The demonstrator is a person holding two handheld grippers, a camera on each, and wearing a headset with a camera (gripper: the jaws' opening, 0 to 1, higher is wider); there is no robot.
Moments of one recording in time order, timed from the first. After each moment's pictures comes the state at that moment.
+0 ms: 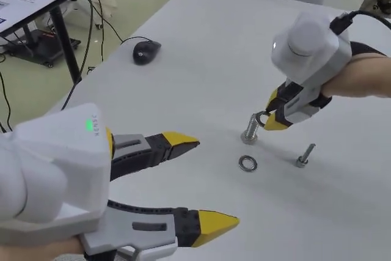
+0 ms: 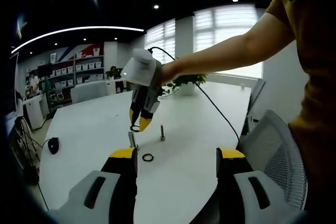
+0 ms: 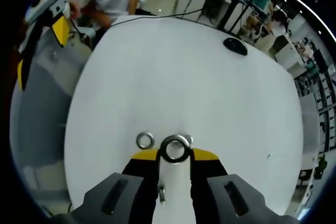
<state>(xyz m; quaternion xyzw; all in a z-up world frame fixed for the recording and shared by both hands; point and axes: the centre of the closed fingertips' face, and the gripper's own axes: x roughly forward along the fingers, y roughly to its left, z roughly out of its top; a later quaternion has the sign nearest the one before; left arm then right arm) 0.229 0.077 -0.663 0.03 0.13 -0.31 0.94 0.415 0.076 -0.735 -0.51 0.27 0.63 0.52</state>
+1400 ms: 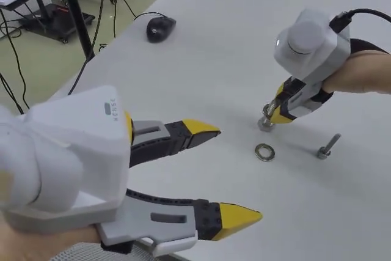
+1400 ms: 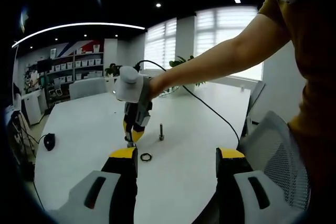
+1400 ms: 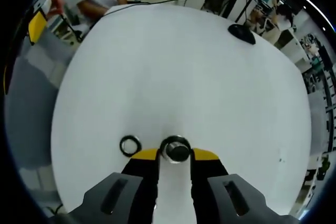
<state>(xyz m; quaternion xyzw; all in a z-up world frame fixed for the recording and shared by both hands) 0.237 0.074 -0.669 0.02 0.14 -0.32 0.94 0.439 0.090 -0.792 -0.52 0.30 0.63 0.50</state>
